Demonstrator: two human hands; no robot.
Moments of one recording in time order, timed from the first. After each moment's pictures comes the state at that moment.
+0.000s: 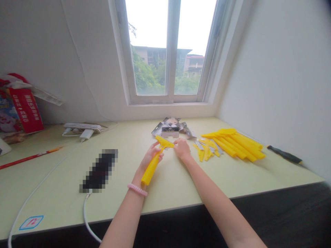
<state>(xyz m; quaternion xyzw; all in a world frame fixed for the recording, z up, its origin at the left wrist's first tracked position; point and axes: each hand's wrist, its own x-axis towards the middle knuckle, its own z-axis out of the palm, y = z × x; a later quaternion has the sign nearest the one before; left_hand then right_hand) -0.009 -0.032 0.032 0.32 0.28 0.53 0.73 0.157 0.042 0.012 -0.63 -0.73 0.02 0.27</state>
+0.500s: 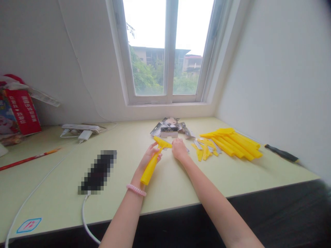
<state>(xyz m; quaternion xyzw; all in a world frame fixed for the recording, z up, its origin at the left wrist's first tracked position) -0.008 -0.035 0.034 0.32 0.29 0.55 0.72 0.148 0.044 0.005 -0.62 -0.76 -0.05 0.20</state>
